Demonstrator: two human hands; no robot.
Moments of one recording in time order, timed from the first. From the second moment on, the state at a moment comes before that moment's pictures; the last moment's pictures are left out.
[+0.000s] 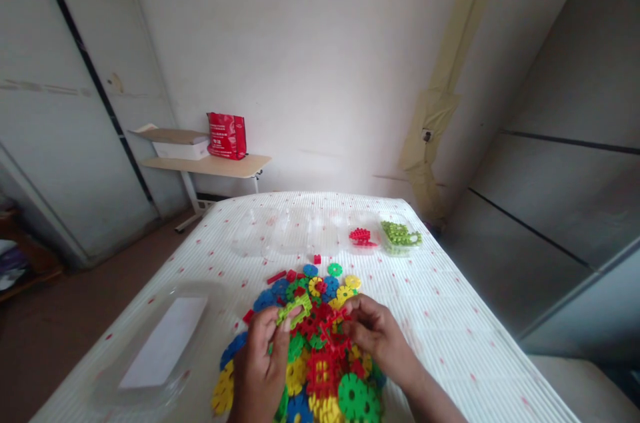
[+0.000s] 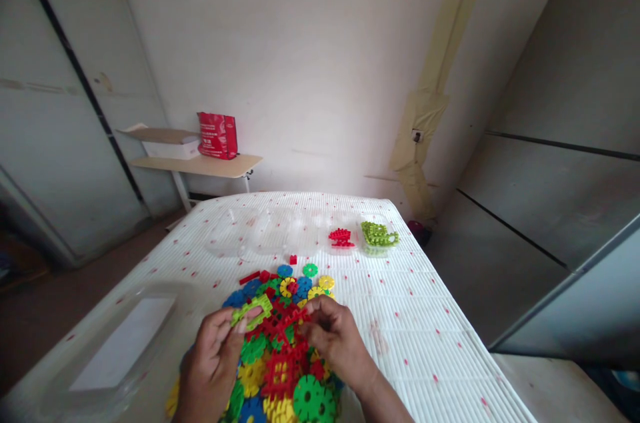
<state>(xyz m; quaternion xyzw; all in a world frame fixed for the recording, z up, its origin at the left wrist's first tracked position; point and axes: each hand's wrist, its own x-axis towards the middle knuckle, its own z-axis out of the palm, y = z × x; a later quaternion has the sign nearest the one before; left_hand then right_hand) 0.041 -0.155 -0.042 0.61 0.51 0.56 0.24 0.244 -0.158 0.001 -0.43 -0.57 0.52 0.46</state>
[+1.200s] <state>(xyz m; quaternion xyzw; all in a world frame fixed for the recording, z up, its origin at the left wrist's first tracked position) 0.039 -0.154 -0.042 0.61 0.52 0.55 0.24 0.254 -0.151 -0.014 -0.50 -0.50 0.46 0.53</state>
